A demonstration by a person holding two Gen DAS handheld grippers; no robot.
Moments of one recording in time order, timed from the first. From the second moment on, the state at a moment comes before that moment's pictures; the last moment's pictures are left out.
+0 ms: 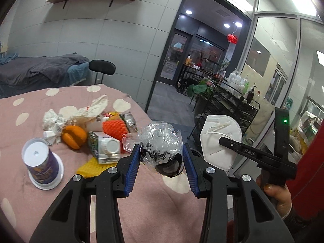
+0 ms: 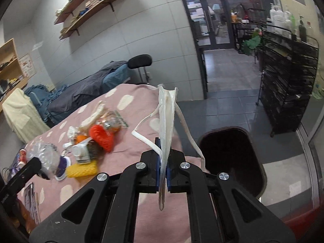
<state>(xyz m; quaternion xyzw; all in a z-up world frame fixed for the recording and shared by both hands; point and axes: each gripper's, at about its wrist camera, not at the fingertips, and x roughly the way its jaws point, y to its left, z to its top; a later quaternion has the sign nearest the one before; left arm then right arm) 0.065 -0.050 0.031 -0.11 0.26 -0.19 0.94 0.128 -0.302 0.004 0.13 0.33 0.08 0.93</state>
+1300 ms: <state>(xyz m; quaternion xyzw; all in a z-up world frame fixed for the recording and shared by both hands) 0.160 -0.252 -0.030 -0.02 0.41 -0.35 0.84 0.147 -0.455 -0.156 0.17 0.40 -0.19 0.88</state>
